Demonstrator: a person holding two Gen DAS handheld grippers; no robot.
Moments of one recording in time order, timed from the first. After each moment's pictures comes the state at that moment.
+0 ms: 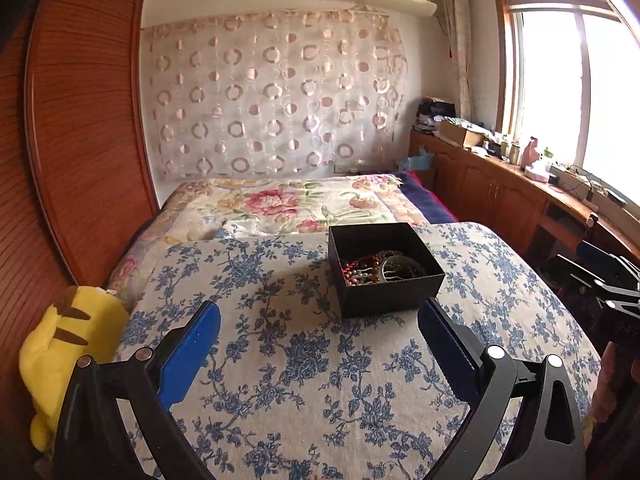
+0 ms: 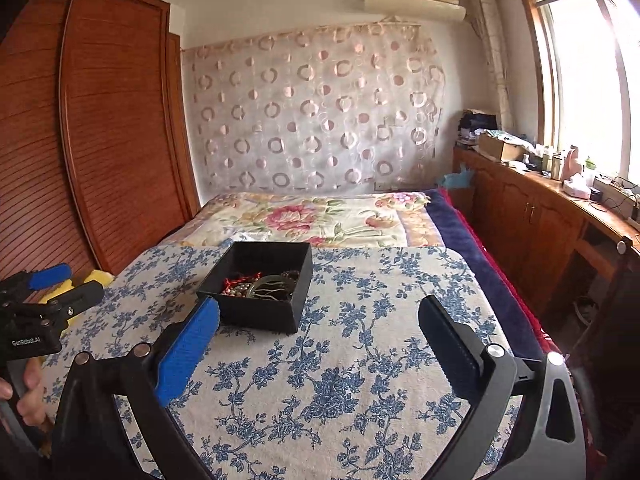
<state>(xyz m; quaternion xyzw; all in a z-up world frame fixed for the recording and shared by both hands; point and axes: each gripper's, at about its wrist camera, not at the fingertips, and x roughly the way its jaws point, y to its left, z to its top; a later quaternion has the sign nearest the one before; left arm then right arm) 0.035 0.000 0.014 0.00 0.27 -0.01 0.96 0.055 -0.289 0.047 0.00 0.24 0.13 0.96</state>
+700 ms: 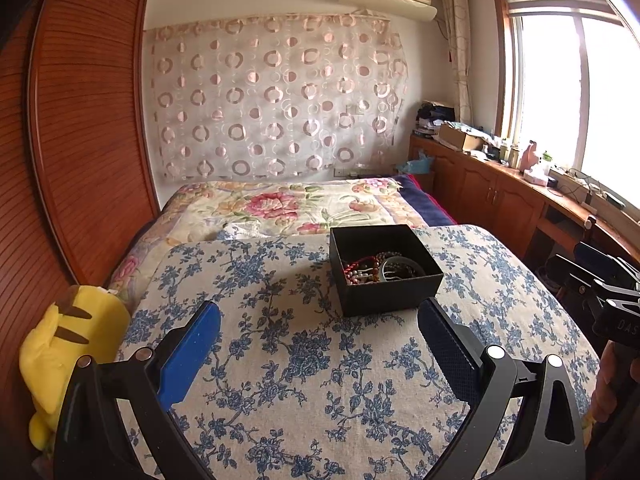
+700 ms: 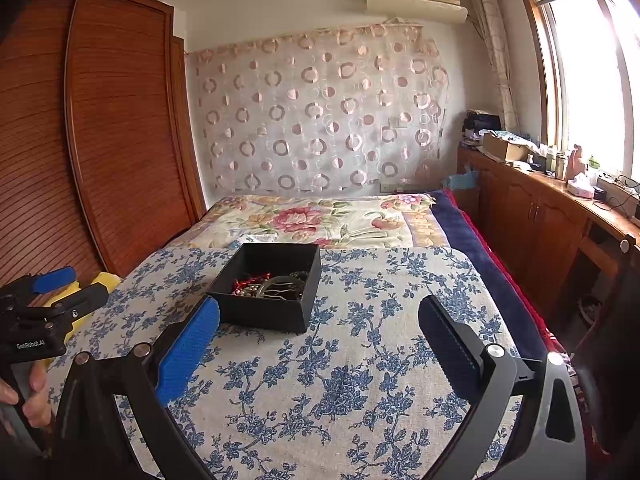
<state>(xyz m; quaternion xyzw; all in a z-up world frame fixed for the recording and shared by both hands) 0.029 0.001 0.015 0.00 0.26 -0.01 0.97 0.051 -0.286 0.049 0.00 0.24 0.14 0.96</state>
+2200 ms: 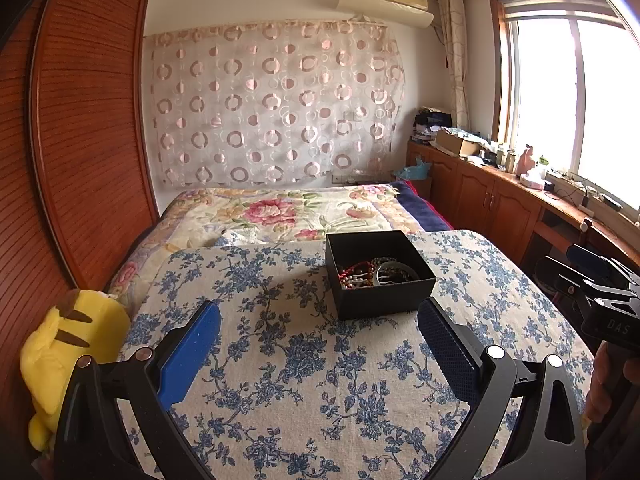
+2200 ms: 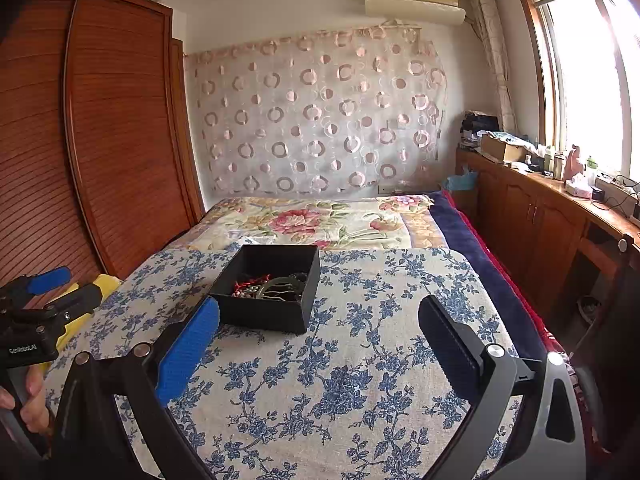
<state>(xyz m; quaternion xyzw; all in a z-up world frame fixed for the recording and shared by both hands) 0.022 -0.002 0.019 0.00 0.25 -0.01 0.97 0.050 -0.285 0.049 0.01 0.23 0.14 0.96</state>
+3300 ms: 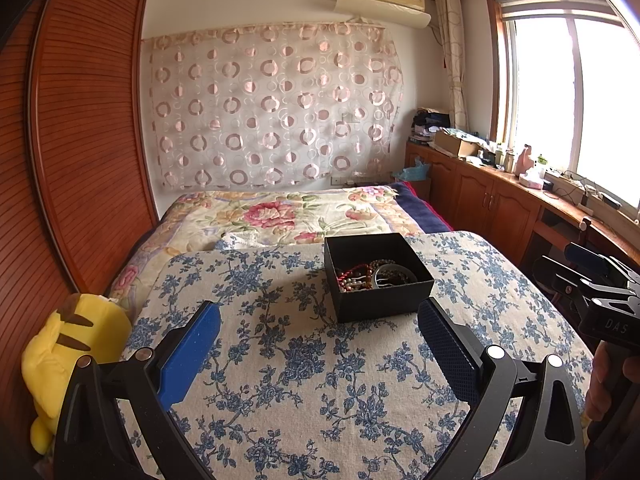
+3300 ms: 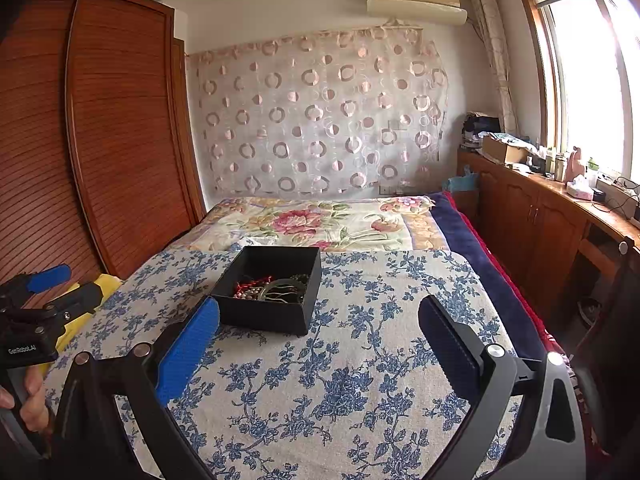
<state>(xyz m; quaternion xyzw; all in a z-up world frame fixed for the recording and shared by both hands) 0.019 -0.004 0.023 0.00 0.25 -0.01 0.97 0.048 -0.285 0.050 0.01 0.23 0.14 0.96</state>
